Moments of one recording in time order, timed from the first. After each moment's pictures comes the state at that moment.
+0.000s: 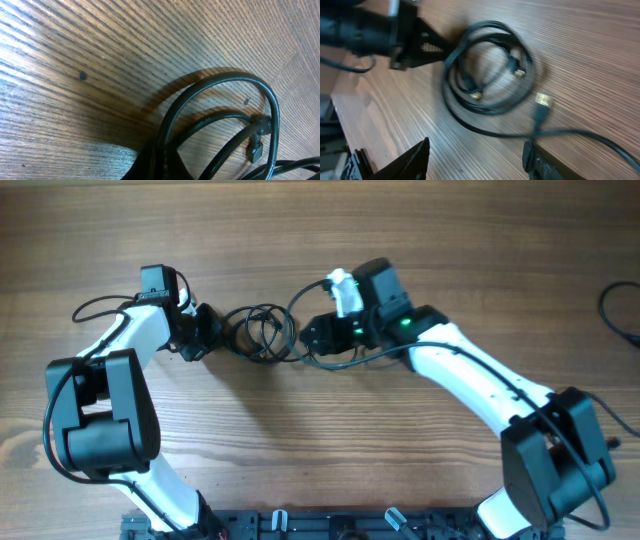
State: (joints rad) left arm 0.12 1.92 1.11 -0.54 0.38 -0.54; right arm 0.56 1.74 1.15 -0.28 -0.49 0.30
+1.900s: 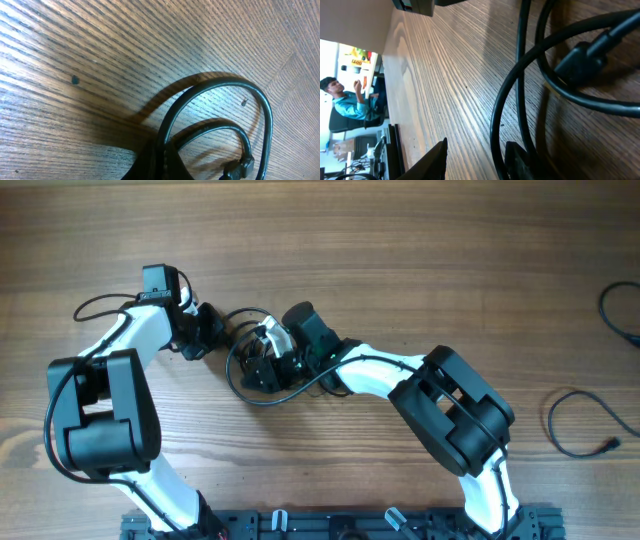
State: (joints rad) left arm 0.12 1.92 1.11 -0.53 0.36 -0.53; right arm 0.77 2.13 1.17 0.15 -0.73 0.50
